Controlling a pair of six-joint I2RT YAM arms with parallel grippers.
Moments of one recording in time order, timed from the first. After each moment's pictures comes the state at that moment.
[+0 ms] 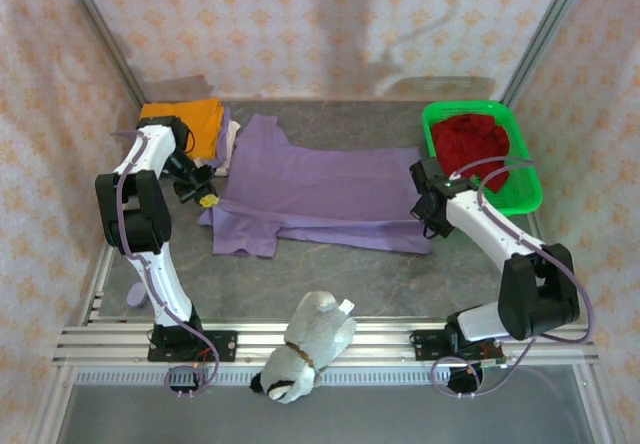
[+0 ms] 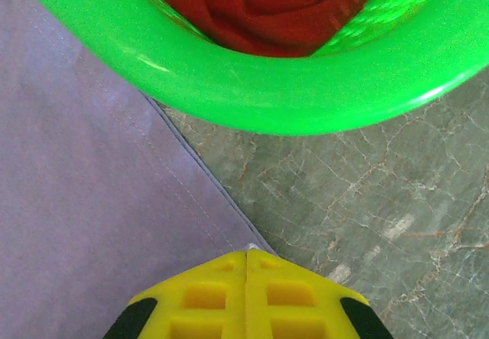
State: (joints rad) left arm 0.20 2.00 1.62 -1.38 0.35 -0.33; right arm 0.28 1.40 0.95 -0.85 0.30 1.00
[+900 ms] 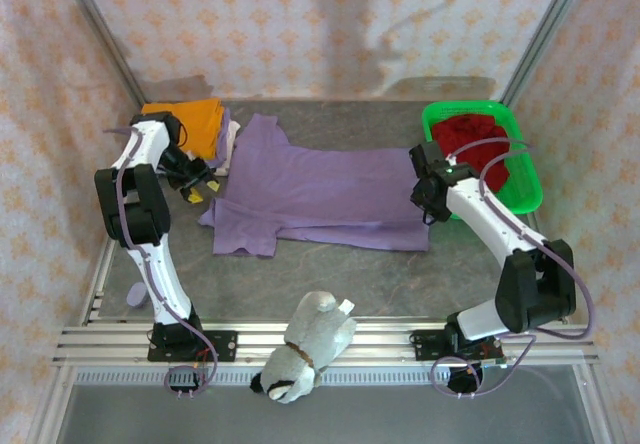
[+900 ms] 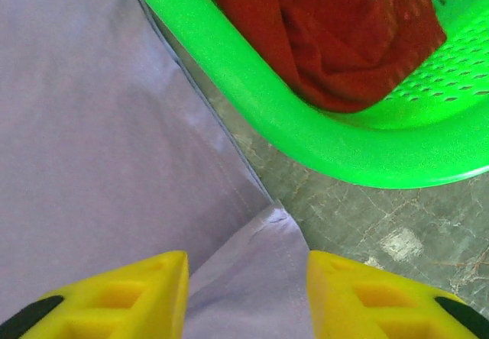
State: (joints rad) left arm 0.25 2.08 1.73 -1.34 0.34 -0.36; right arm 0.28 1.43 1.10 -0.89 0.28 0.90
